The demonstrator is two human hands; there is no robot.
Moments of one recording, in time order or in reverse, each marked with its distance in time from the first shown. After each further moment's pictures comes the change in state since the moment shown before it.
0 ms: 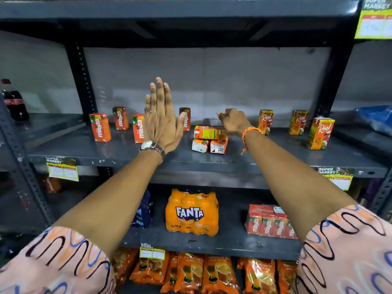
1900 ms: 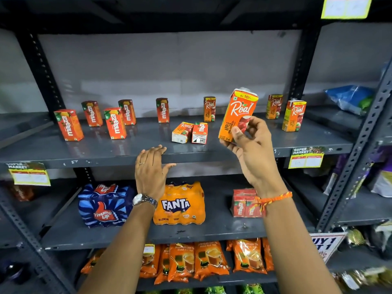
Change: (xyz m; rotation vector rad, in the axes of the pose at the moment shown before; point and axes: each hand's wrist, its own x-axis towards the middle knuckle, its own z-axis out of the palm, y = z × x) left_hand -0.090 0.000 0.054 -0.157 0.000 0.048; right_hand -0.165 -0.011 -0.067 1.364 0.279 0.094
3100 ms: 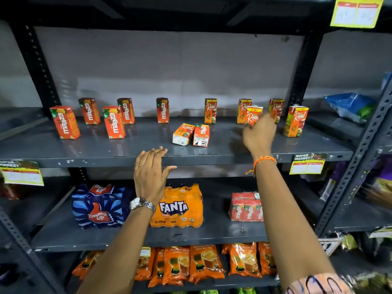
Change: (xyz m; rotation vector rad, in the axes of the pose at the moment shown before) left_hand 0.002 -0.003 0.003 -0.033 0.024 0.021; right_hand 0.119 0.034 -0.029 -1.310 0.424 -0.246
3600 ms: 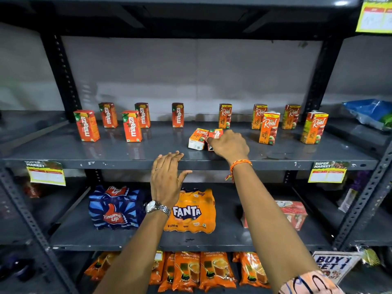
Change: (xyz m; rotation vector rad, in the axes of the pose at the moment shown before) left_hand 0.000 -0.003 -0.002 -0.016 0.006 0.025; right_hand -0.053 -0.083 0.042 -0.122 -0.456 0.022
